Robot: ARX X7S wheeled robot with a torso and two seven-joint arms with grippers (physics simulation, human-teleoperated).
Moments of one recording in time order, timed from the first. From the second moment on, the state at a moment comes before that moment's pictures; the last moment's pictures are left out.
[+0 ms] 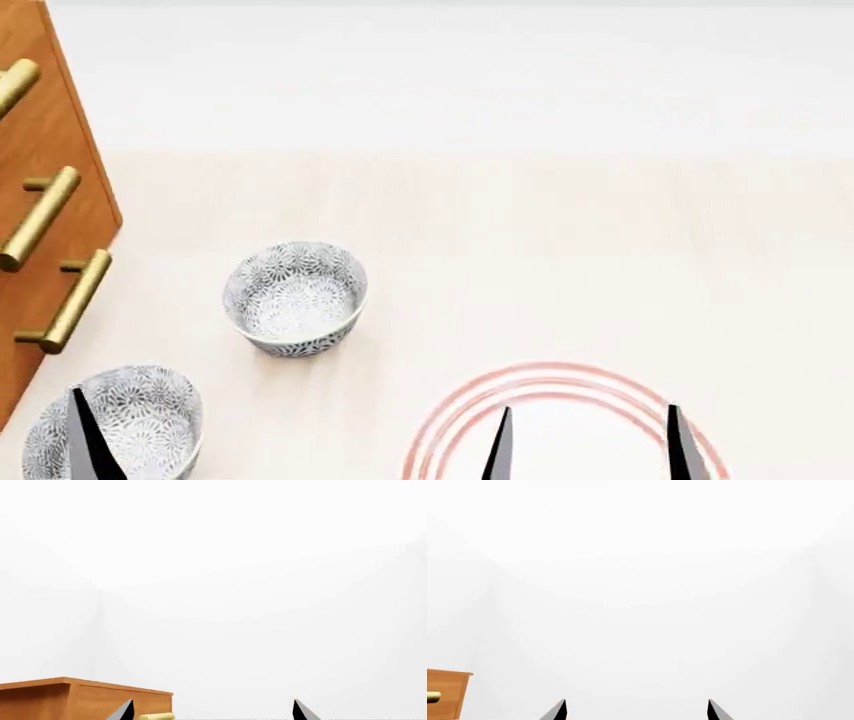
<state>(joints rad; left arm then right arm) 0.08 -0.18 0.17 0.17 0.22 0.65 -0.43 -0.06 0.18 -0.20 -0.10 0.05 -0.71 0.20</state>
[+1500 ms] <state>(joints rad) 0.07 -0.23 0.22 0.17 0.21 0.60 -0.49 0.11 0.24 -0.24 -0.18 0.17 -0.39 0.26</state>
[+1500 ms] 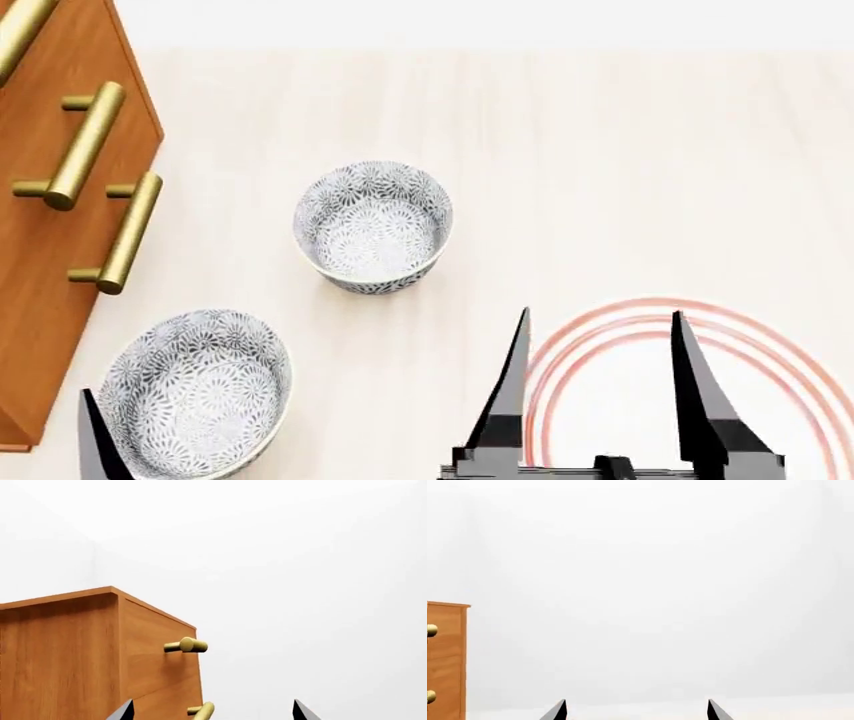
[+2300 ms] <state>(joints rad) 0.06 -0.25 0.25 0.16 0.18 0.57 -0.49 1.09 0.12 -0.28 0.65 0.46 0.39 0.07</state>
